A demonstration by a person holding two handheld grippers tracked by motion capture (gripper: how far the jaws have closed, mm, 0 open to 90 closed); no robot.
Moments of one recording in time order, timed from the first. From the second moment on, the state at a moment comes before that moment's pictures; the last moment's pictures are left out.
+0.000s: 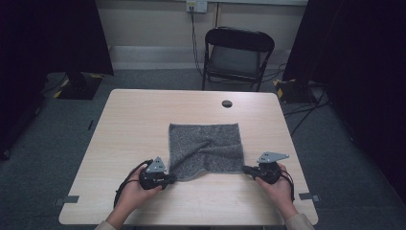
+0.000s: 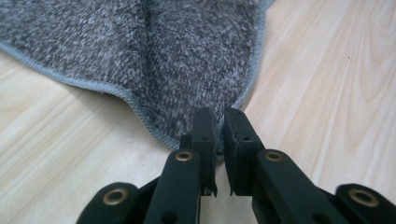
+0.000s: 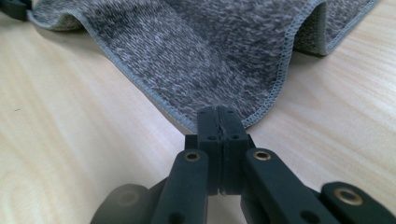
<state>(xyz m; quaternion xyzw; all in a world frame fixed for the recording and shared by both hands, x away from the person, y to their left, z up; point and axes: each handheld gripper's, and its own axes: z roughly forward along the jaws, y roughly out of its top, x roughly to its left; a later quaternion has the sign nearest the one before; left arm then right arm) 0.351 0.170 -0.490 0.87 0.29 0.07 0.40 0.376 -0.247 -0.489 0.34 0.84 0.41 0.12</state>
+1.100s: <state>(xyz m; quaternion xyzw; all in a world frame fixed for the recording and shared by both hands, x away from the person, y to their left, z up) 0.314 0.198 -0.484 0.88 0.27 0.06 0.39 0.314 -0.256 -0.489 0.32 0.85 0.42 0.03</state>
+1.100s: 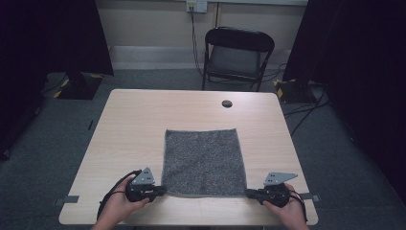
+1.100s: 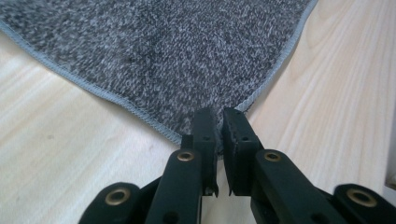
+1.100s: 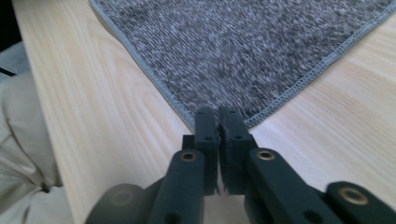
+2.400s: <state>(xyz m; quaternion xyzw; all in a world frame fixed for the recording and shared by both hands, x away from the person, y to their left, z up) 0.329 0.194 -0.489 0.87 0.28 0.11 0.40 0.330 -0.213 -0.485 0.29 0.85 0.43 0.09</state>
